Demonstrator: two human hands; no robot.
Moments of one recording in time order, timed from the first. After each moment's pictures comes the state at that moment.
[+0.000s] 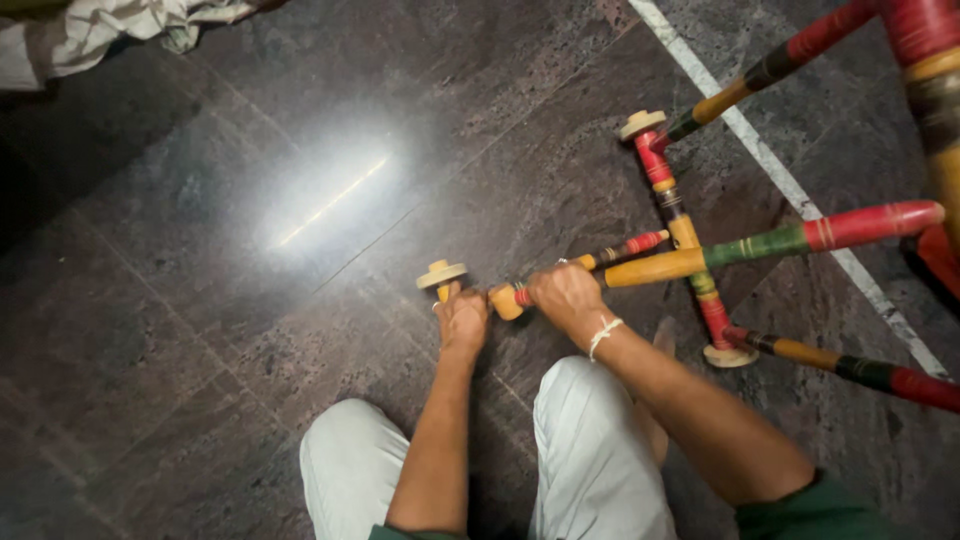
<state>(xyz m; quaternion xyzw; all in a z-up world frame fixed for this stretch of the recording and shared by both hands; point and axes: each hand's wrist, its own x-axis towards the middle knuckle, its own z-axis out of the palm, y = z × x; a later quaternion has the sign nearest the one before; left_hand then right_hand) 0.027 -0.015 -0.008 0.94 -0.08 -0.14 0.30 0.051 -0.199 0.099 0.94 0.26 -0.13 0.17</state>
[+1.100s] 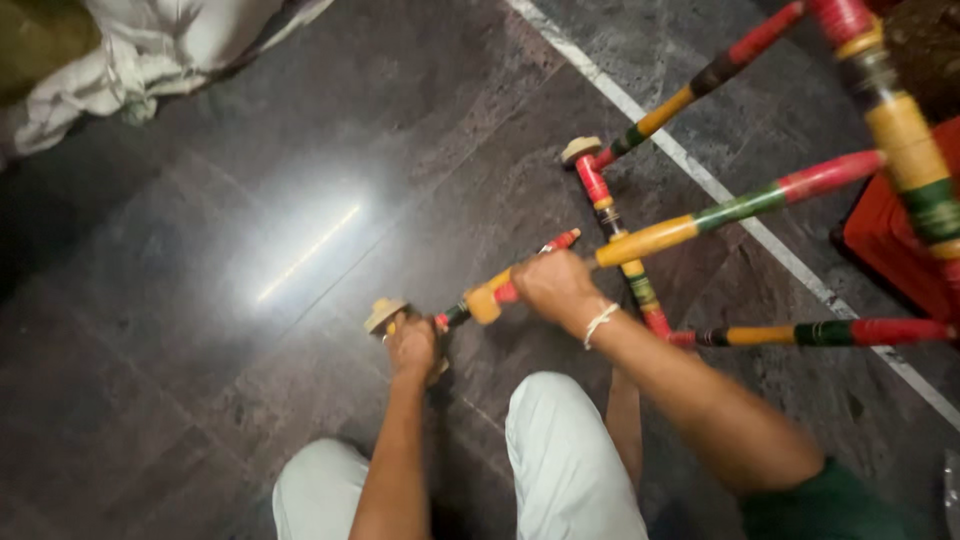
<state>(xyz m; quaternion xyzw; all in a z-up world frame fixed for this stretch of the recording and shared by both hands) 0.038 0.005 0.013 0.95 -0.06 -0.20 0.22 0.079 -0.223 0.200 0.96 0.25 -0.07 0.14</state>
